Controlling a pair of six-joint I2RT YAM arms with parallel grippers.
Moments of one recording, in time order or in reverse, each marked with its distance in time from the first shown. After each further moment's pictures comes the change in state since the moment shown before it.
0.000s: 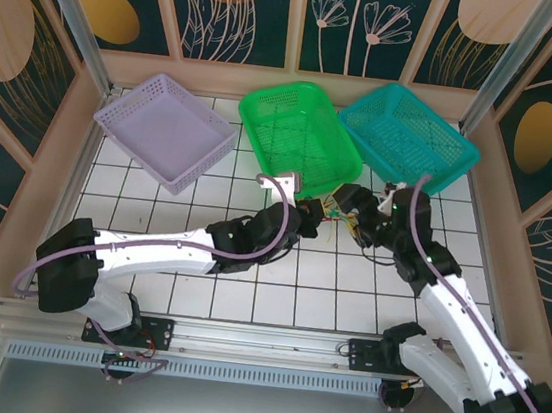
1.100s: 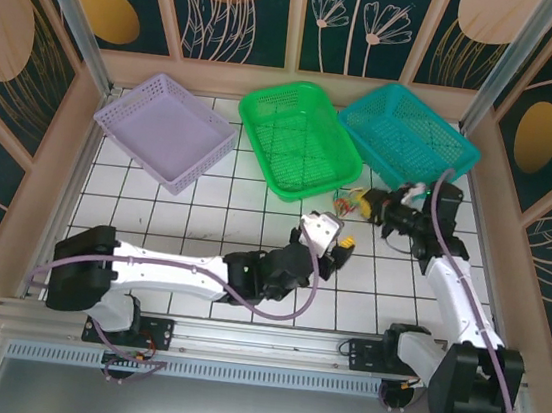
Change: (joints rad) left arm -0.224 0.047 -0.013 0.192 -0.150 0.595; right arm -0.427 0.143 -0.049 0.225 -0.482 0.097
